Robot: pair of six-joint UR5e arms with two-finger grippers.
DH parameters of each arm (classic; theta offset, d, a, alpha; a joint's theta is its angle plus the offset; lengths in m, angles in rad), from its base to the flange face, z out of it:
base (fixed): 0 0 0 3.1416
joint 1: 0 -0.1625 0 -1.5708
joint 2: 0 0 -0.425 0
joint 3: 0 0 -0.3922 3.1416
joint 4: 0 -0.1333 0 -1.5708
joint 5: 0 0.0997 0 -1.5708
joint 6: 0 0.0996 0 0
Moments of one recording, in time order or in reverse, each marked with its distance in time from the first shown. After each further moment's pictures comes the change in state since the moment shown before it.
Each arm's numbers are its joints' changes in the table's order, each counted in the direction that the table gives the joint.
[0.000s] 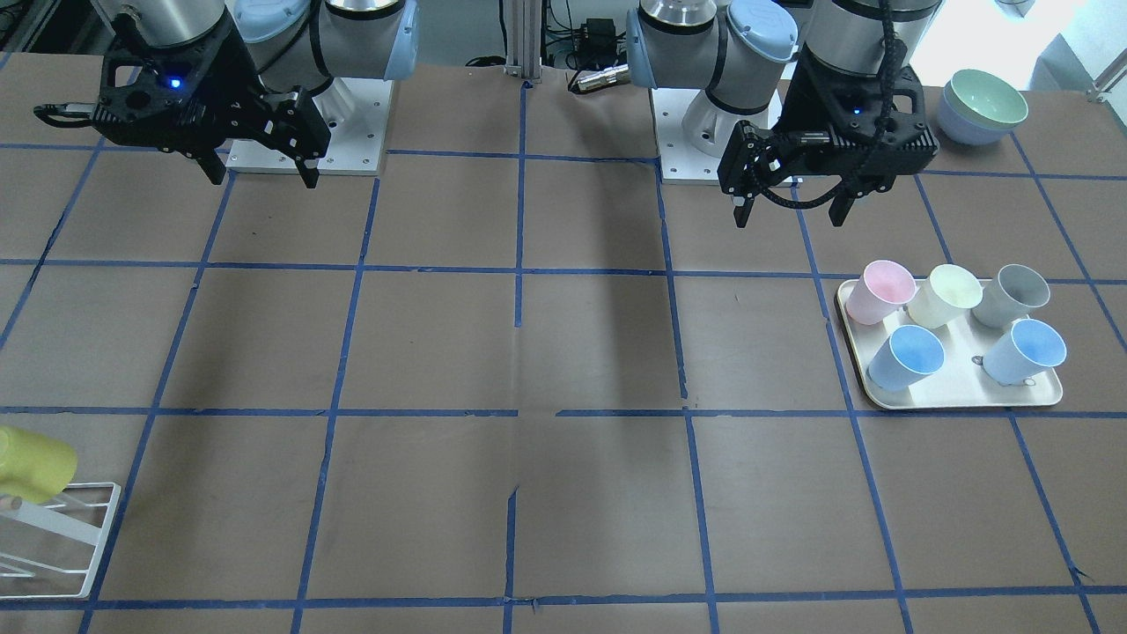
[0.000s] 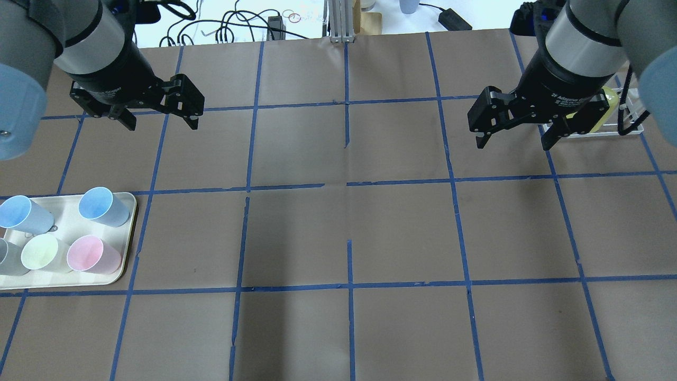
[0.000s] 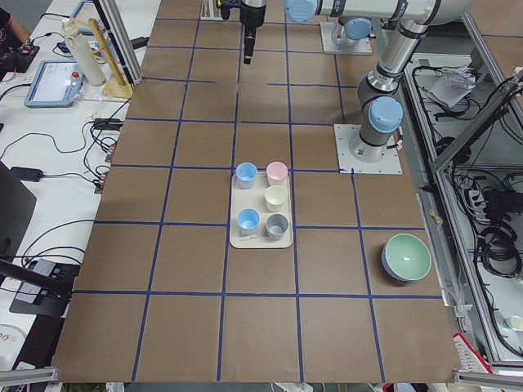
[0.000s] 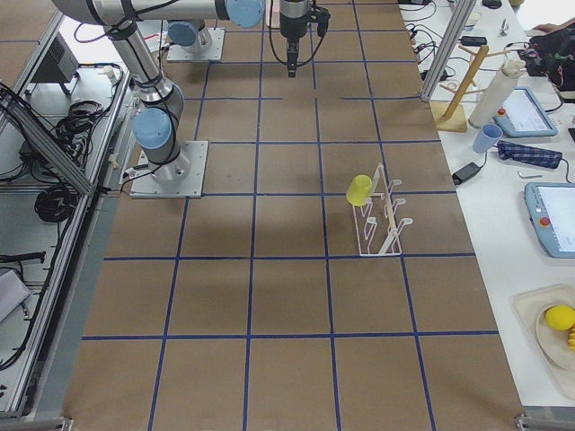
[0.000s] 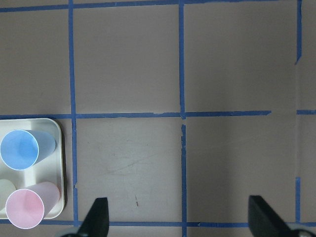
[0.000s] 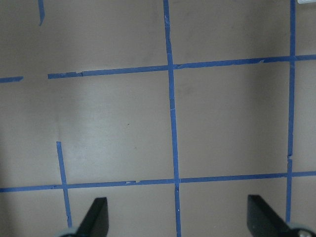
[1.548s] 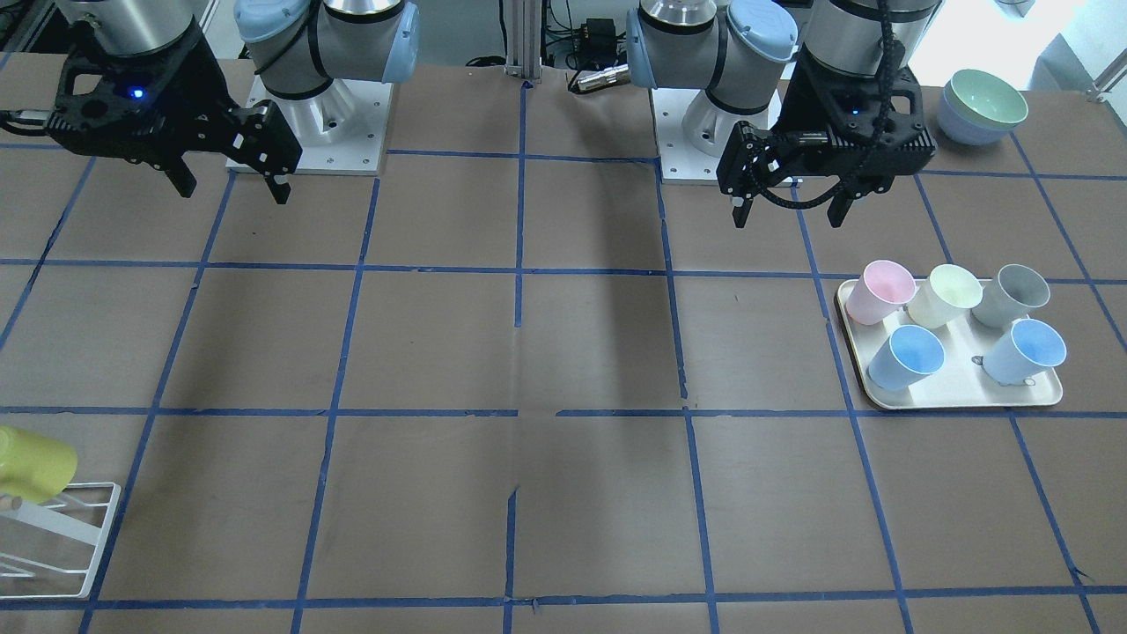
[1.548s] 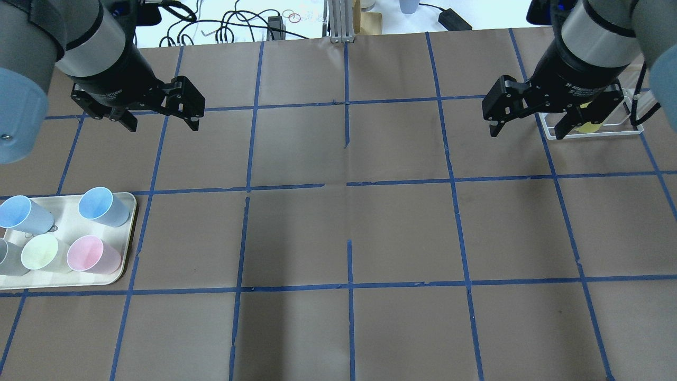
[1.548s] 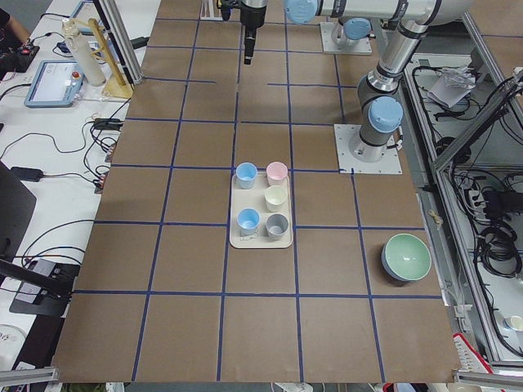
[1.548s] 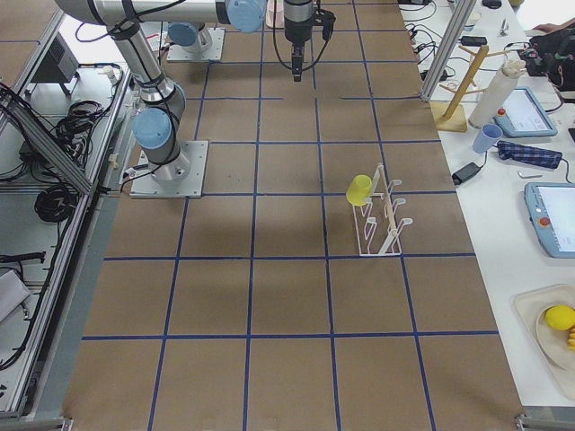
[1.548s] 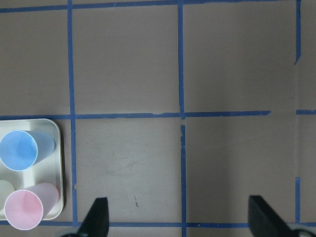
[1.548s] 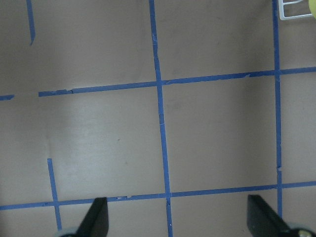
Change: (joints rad) left arm 0.000 0.005 -0.011 -0.008 -0.003 0.003; right arm 0.066 0.018 0.000 0.054 -0.012 -0.018
